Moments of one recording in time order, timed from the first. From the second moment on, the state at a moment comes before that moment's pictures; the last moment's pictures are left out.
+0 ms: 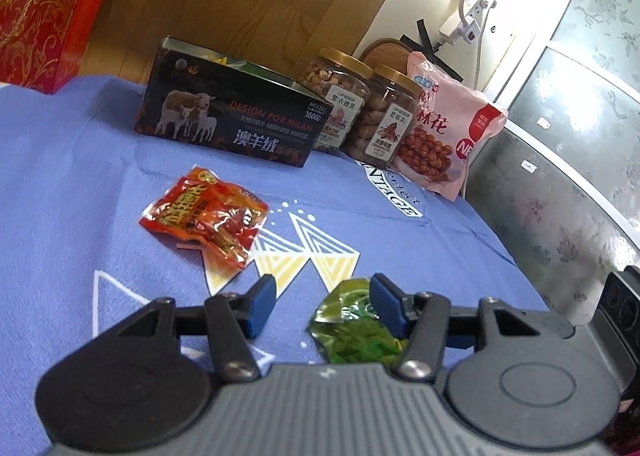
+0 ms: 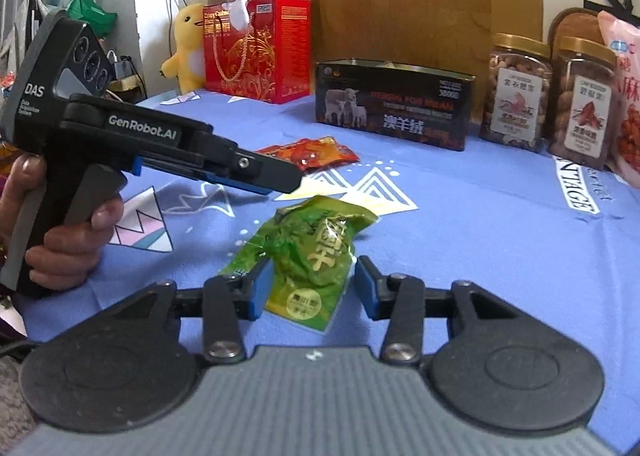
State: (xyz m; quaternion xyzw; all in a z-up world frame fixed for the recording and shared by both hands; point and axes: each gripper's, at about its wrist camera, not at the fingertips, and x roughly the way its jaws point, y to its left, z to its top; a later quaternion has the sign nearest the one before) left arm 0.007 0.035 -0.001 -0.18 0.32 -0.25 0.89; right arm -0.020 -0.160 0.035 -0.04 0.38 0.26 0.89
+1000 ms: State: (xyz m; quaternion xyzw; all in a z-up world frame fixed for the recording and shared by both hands) left arm 0.016 0.043 -0.007 -0.23 0.33 -0.27 0.87; right arm -0.016 -0.150 0.042 0.03 0.34 0.30 0.89
